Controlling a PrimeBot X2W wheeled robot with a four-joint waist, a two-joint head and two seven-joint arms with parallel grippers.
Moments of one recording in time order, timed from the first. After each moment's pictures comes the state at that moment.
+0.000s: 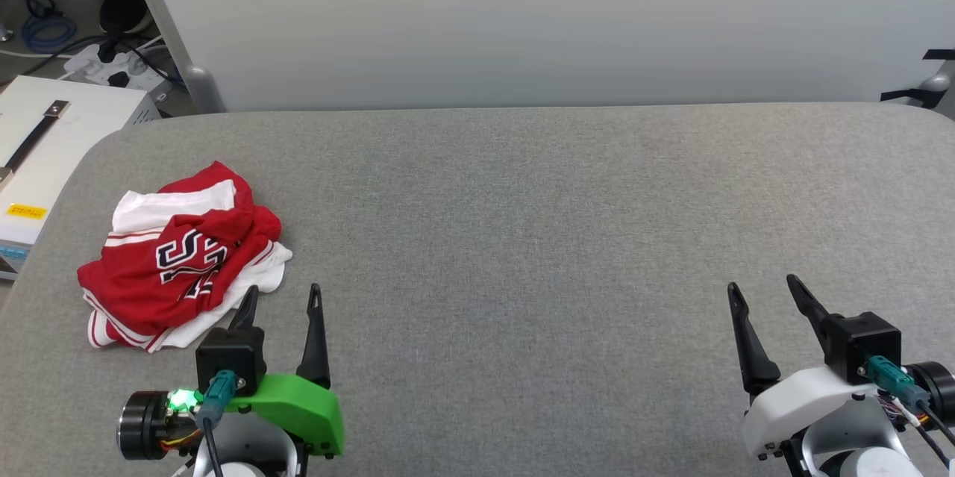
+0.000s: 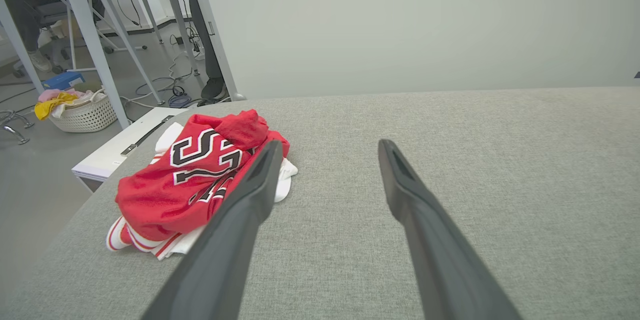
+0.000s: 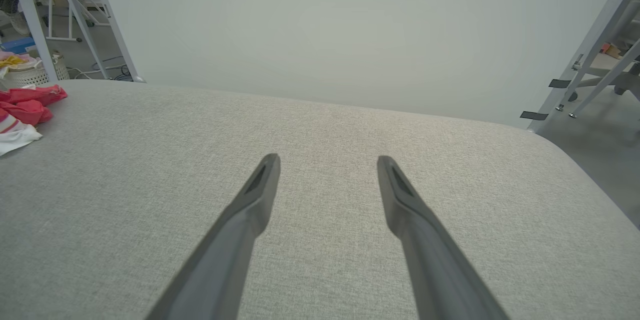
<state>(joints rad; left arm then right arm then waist) 0.02 0.05 -0.01 0.00 -0.01 0.01 -0.01 0.02 -0.05 -0.01 0.00 0.02 0.13 -0.01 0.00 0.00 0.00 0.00</state>
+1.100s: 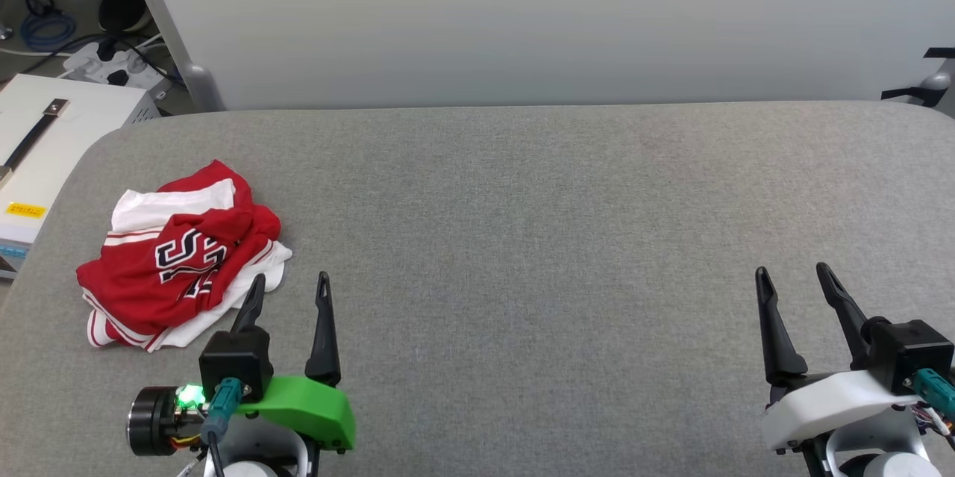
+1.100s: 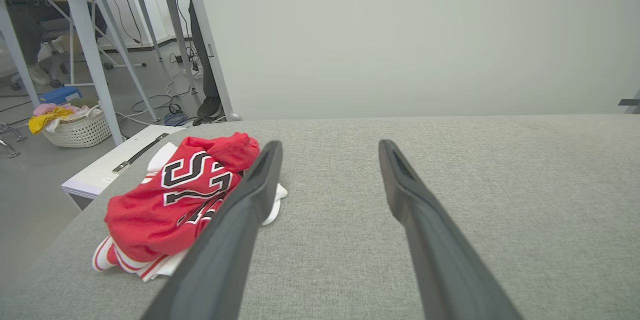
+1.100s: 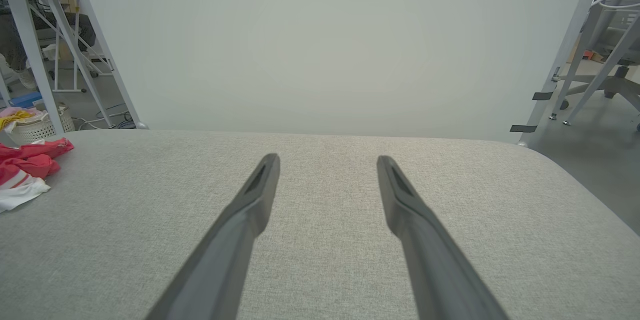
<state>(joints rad) 0.02 0.05 -0.05 -0.02 -0.03 0.05 -0.07 0.04 -0.05 -0.04 -0.06 0.10 0.13 -0.08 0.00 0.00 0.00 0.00</state>
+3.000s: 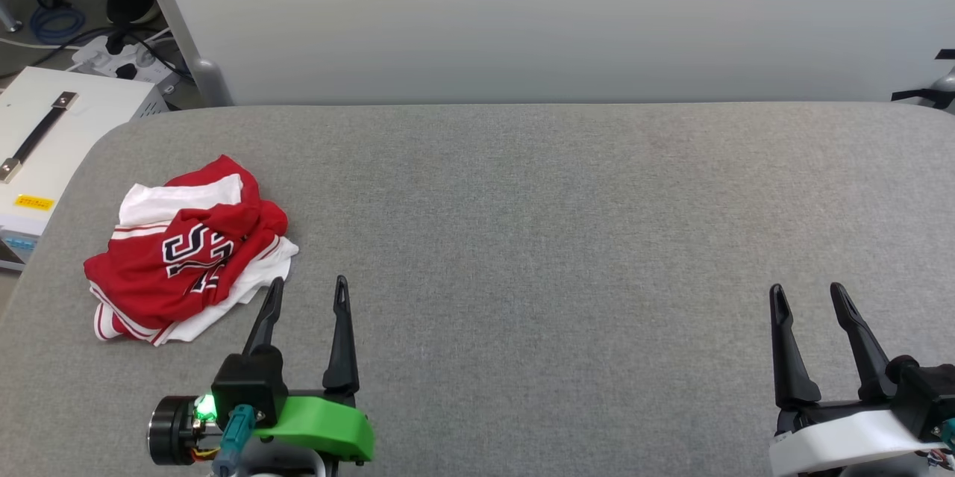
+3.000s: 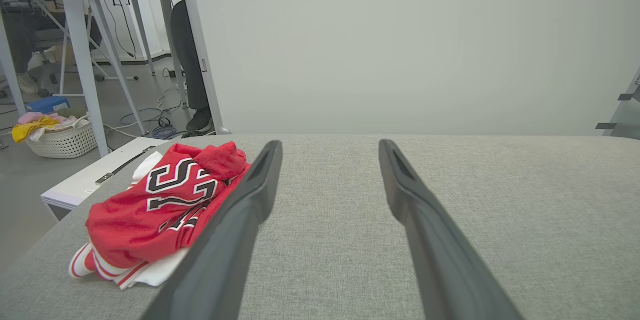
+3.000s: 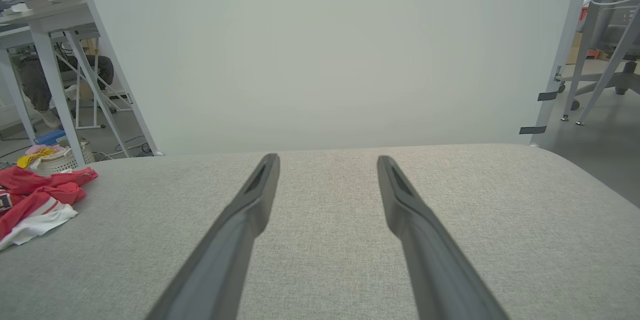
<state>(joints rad) 0.04 0.05 -0.10 -0.01 -0.07 0.07 -0.19 0.12 -0.05 -0.04 -0.10 0.18 0.13 -0.20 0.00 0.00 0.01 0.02</state>
